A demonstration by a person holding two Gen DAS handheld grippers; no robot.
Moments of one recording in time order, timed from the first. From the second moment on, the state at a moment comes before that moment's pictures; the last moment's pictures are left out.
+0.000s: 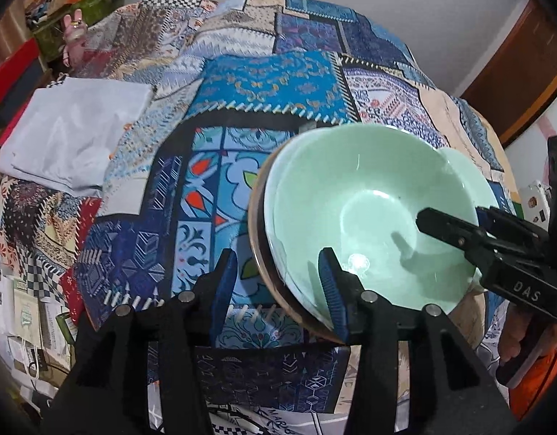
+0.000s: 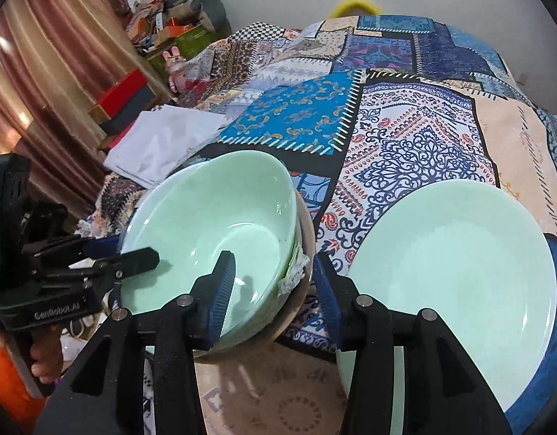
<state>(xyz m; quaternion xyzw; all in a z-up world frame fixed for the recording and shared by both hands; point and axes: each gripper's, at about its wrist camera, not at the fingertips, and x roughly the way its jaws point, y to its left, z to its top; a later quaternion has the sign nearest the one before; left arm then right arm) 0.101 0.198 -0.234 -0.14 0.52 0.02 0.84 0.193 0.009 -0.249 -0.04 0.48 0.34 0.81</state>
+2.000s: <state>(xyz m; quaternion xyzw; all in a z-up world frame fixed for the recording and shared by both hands) 0.111 0.173 -0.198 -0.15 0.48 0.00 0.87 0.200 -0.004 -0.220 0.03 0.47 0.33 0.82</state>
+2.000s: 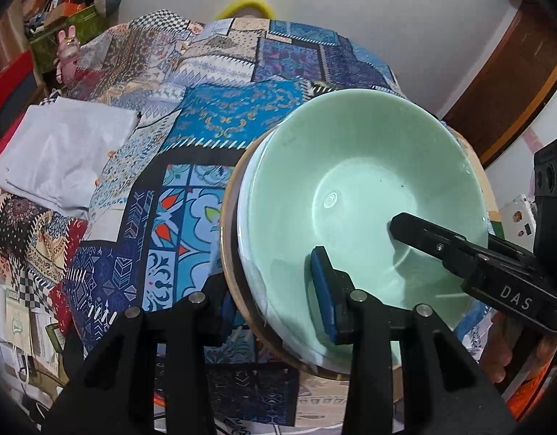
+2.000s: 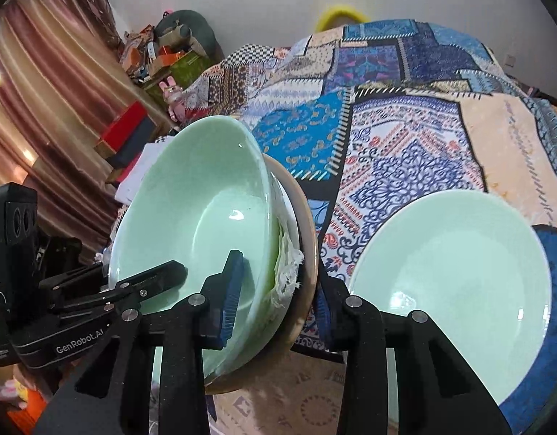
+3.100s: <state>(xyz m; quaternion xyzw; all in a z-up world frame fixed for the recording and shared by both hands) 0.137 0.065 -0.172 -0.09 0.48 -0.04 0.87 0.197 -0.109 -0.204 0.08 0.45 0.29 0.84</state>
